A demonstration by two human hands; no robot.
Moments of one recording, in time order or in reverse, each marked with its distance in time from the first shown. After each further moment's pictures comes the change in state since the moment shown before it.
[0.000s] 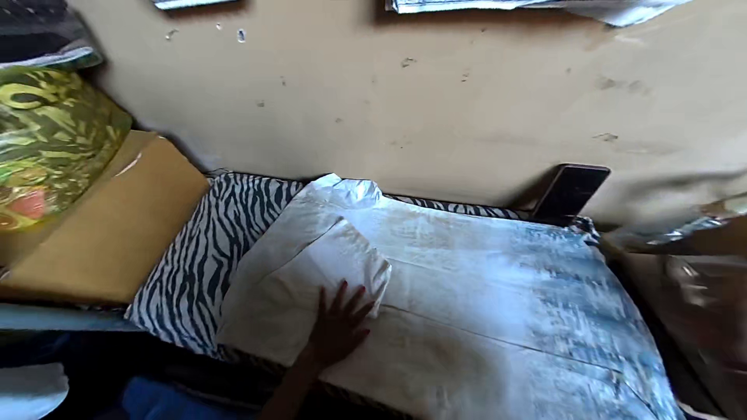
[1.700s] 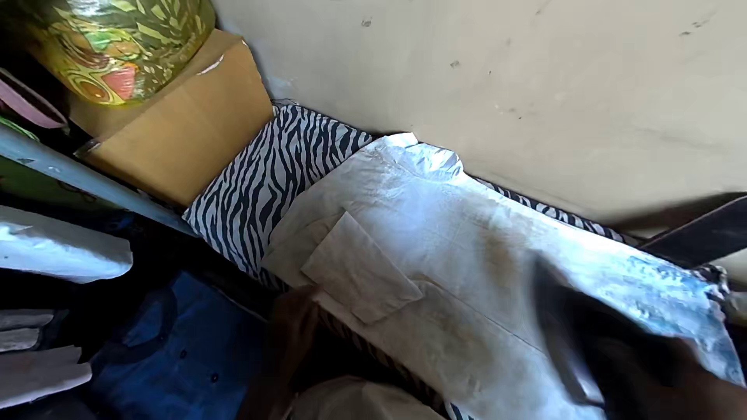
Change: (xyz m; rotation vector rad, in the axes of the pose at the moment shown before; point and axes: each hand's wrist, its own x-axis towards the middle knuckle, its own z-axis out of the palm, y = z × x) left_hand -0.139 0.017 -0.086 -0.138 0.493 -0.535; right_hand -0.091 -0.127 0.023 -0.333 -0.354 -0.147
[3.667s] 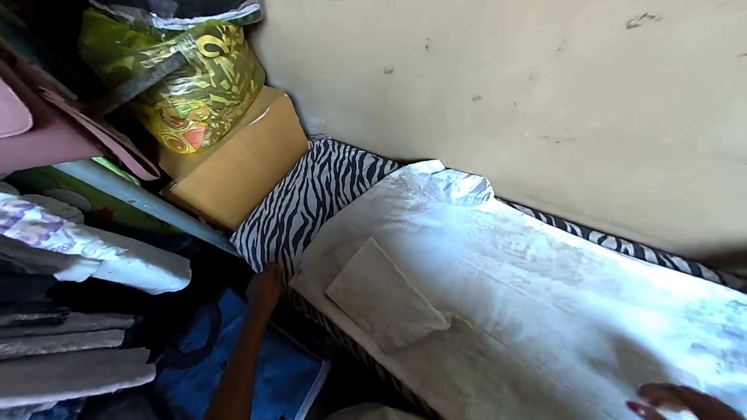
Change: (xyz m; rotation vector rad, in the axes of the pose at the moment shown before) left_hand 0.104 -0.108 -0.055 0.359 -0.340 -0.758; right_hand 0.092 0.087 0.086 0.274 -0.141 -0.508
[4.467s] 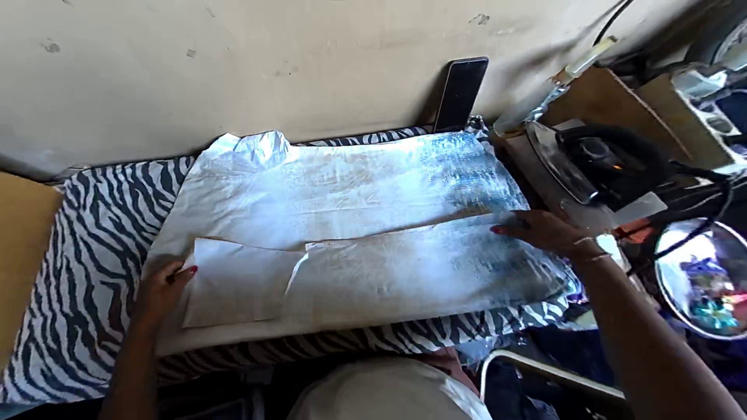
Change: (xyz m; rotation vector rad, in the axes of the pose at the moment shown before) left_hand 0.069 0.119 0.032 -0.129 -0.147 0.762; right_hand -0.101 0.066 -0.019 0.181 0.158 0.669
